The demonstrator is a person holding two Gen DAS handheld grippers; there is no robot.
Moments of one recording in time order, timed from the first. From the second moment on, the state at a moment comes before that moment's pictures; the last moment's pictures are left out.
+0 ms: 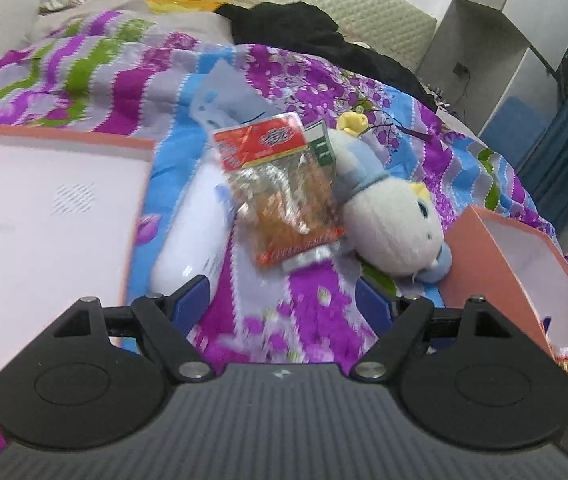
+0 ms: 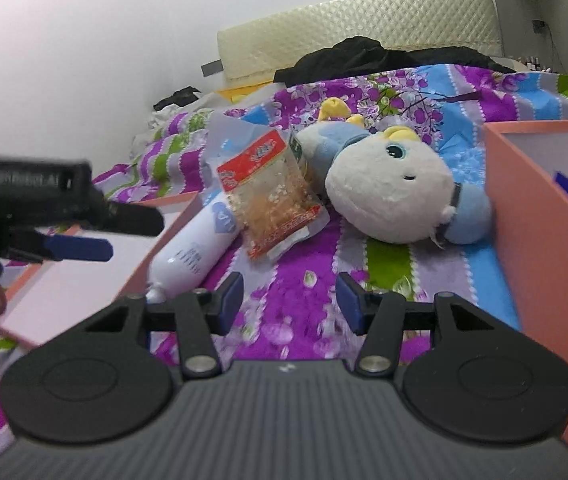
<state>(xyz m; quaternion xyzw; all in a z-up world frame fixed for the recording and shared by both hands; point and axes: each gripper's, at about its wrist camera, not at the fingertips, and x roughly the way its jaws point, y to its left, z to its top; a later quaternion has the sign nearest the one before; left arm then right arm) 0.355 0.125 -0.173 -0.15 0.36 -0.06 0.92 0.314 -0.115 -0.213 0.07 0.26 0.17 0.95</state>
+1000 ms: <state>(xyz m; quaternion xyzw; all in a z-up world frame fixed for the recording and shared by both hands) 0.502 0.018 -0.220 0.02 0.42 -0.08 0.90 0.394 -0.125 -0.267 0.12 0.30 0.13 0.94</state>
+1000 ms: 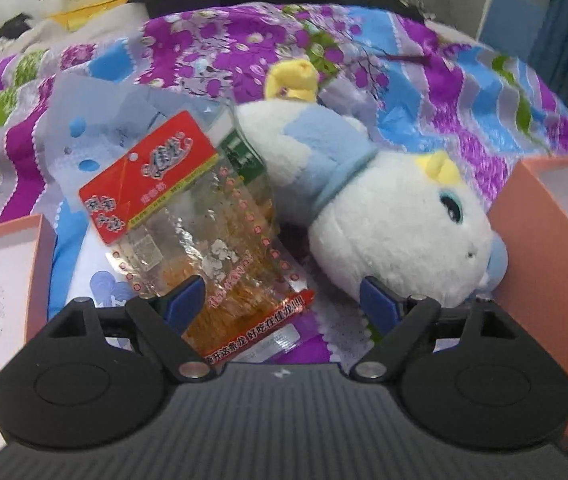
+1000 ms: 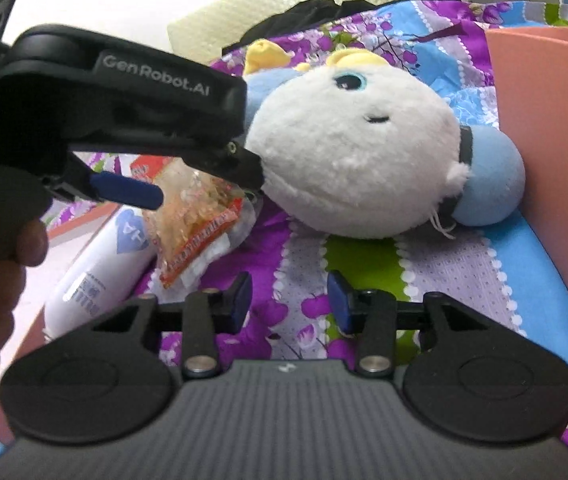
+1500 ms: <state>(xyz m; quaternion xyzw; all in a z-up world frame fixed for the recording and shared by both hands) 0.505 0.000 -0.252 0.13 0.41 -0.03 0.90 0.386 -0.135 -0.264 0.13 0.29 0.16 0.94</state>
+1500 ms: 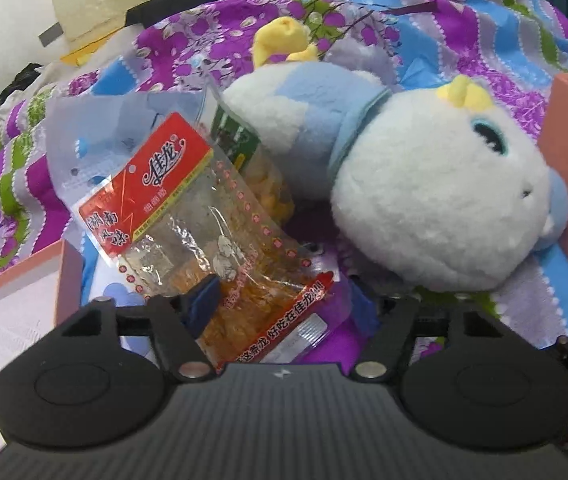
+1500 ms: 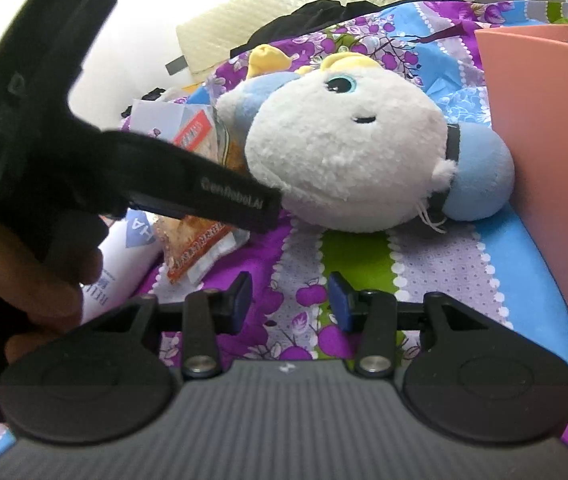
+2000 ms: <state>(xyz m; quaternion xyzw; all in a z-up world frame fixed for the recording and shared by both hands) 0.464 0.058 -0.214 0.00 0.37 -0.02 0.93 0.406 -0.127 -0.261 0.17 0.26 0.19 0.93</state>
